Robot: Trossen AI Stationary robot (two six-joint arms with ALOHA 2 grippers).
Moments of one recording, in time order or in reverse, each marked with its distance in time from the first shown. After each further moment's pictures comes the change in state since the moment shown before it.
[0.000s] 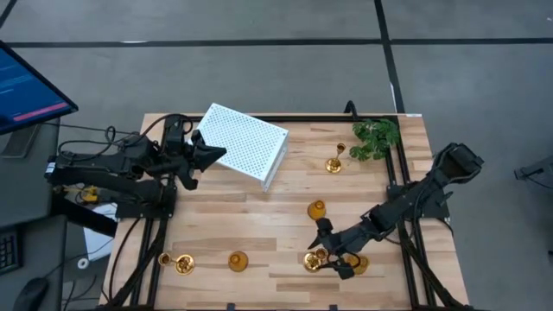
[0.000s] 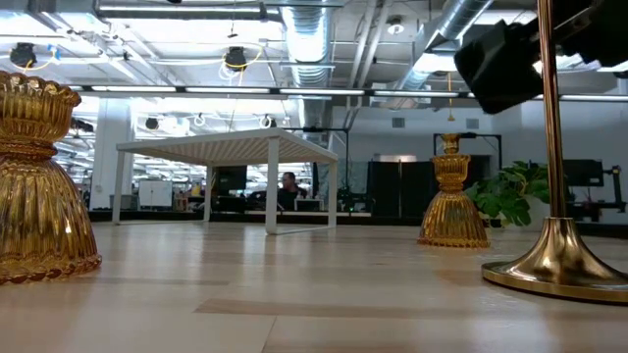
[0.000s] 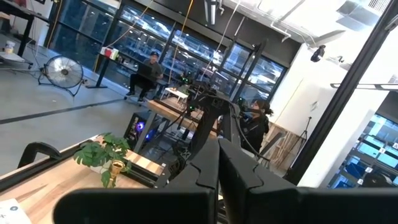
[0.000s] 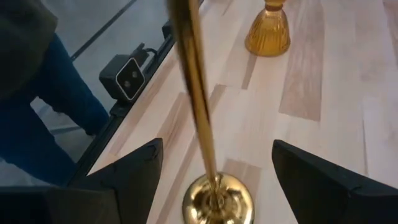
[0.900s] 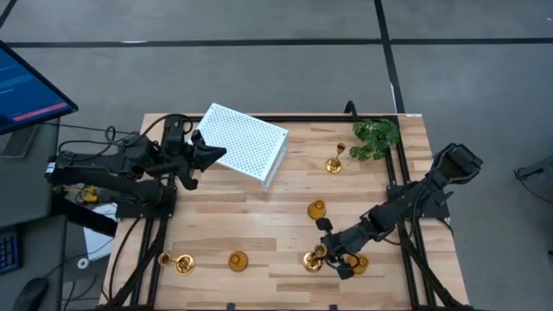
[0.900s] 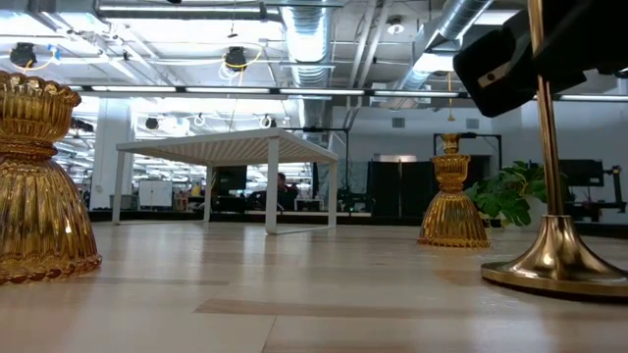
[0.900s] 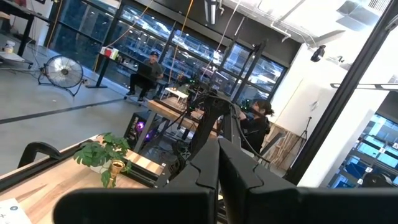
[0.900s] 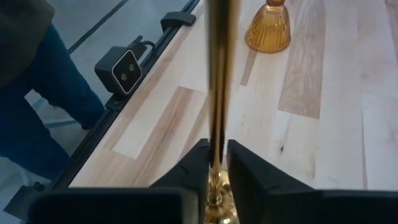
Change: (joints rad) left arm 0.000 0.000 0.000 0.000 0.000 0.000; right arm -0.012 0.002 0.001 -0.032 0.003 -0.018
